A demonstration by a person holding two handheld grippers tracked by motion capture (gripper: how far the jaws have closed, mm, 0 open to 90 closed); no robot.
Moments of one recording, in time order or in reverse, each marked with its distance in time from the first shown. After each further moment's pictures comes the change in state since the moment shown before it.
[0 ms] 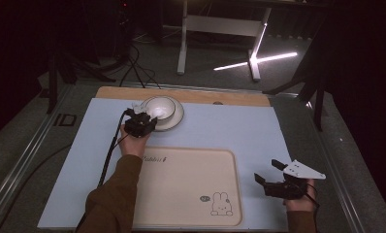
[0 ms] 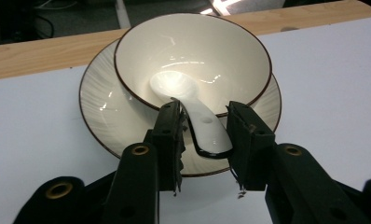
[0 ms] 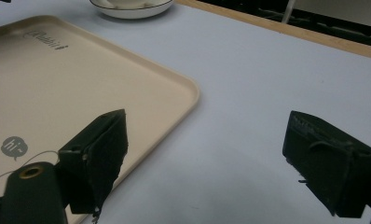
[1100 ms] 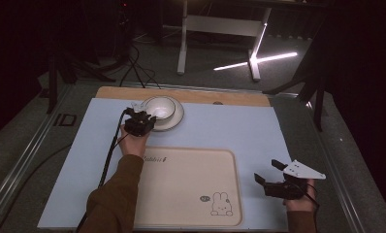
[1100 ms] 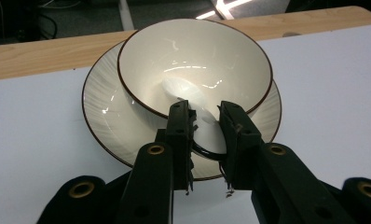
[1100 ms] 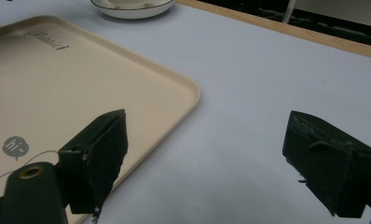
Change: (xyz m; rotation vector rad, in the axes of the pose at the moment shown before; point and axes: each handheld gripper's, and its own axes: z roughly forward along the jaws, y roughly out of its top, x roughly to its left) left arm -0.001 0.004 -0.005 -0.016 0.008 -0.025; right arm 0.000 0.000 0.000 0.001 0.003 0.001
